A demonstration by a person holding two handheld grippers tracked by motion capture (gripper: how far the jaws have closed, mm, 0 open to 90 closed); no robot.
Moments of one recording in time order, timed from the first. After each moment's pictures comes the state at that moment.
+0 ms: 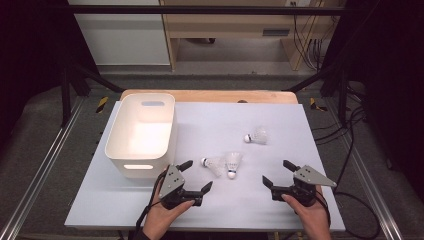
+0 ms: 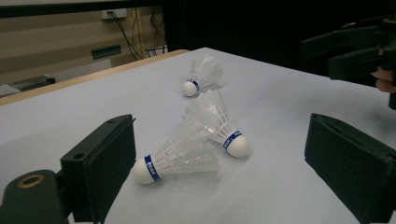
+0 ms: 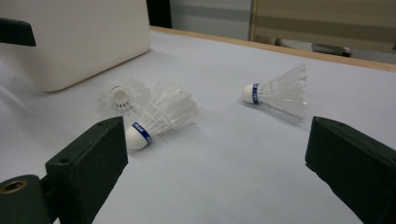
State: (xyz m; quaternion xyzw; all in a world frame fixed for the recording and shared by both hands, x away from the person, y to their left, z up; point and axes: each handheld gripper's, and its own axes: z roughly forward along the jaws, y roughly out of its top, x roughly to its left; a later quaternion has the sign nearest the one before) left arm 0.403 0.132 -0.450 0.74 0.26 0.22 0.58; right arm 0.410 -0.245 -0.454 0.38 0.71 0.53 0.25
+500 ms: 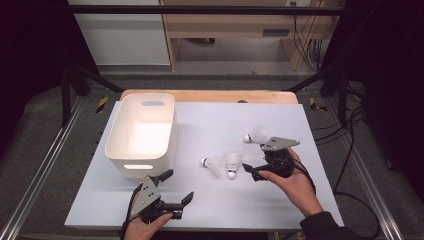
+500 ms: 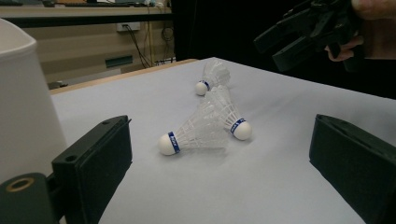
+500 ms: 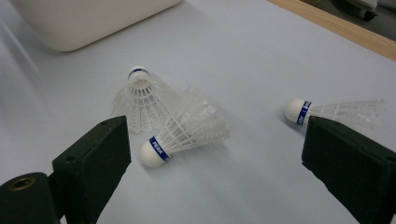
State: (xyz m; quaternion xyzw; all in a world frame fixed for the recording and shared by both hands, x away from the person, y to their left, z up) left arm 0.373 0.179 -0.455 0.71 0.28 0.24 0.60; right arm 0.474 -0.186 -0.406 0.33 0.83 0.41 0.19
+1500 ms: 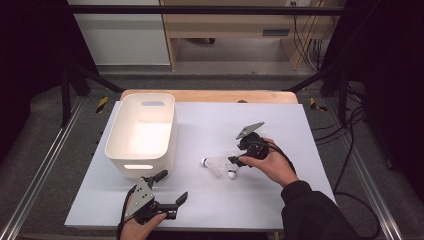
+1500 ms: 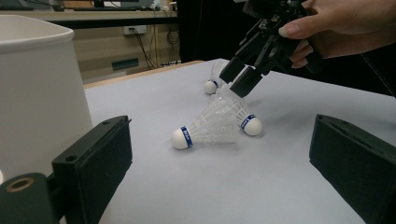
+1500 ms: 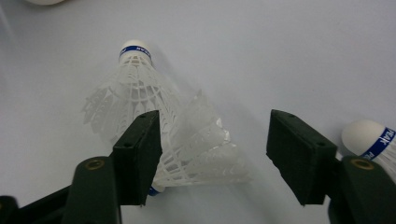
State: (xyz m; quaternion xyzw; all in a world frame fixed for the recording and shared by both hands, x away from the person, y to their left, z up) left arm 0.375 0.189 -0.462 0.71 0.28 0.25 0.60; right arm 0.535 -0.142 -0.426 0.30 0.89 0.32 0.10
